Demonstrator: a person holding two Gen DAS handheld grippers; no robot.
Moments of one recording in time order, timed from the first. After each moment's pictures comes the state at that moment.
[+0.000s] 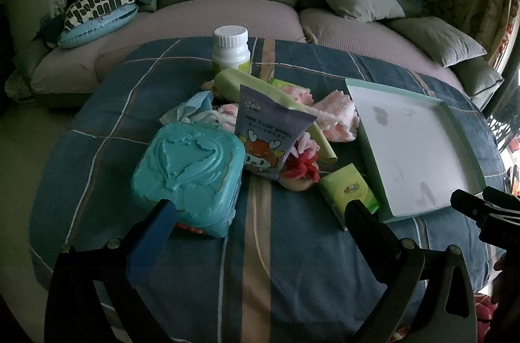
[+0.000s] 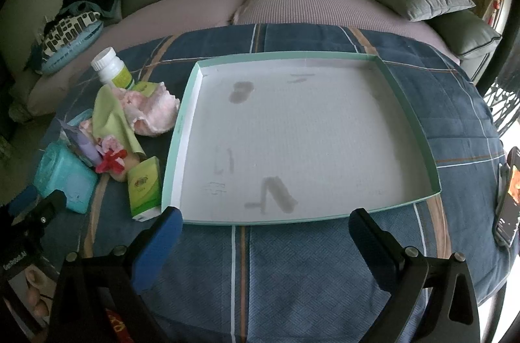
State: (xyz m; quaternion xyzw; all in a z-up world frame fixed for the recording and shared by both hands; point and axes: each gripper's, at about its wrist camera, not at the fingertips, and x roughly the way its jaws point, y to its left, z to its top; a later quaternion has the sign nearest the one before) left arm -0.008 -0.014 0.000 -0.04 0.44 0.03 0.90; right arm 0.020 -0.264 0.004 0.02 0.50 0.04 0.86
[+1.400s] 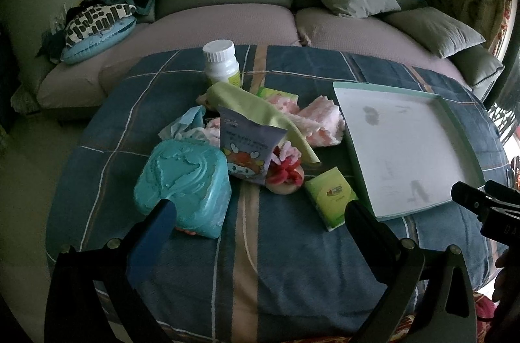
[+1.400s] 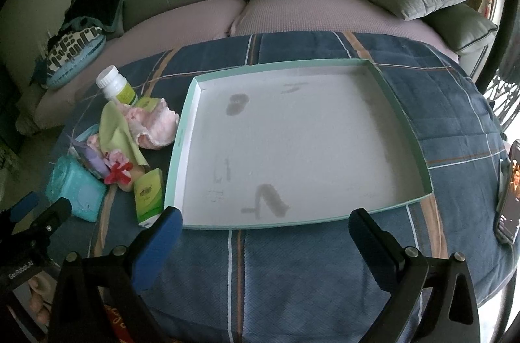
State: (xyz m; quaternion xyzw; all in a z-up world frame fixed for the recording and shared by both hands) left arm -0.008 -0.040 0.023 -0.01 0.44 0.03 0.90; right arm 0.018 -0.282 0.016 0.05 0.49 0.05 0.87
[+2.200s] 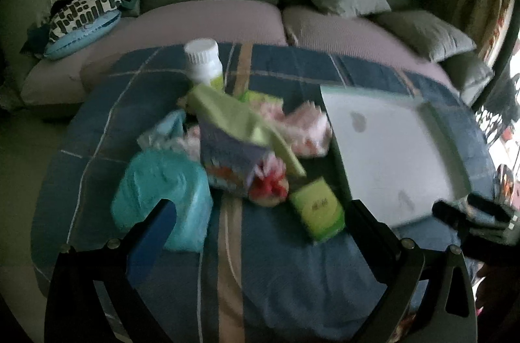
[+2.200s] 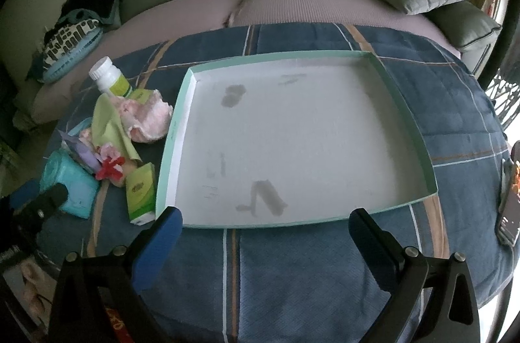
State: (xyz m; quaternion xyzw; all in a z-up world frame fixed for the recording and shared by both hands) left arm 0.016 -0.034 0.029 -0.04 0.44 0.00 0.90; right arm 0.030 -0.281 0.011 0.04 0.50 0.05 0.86
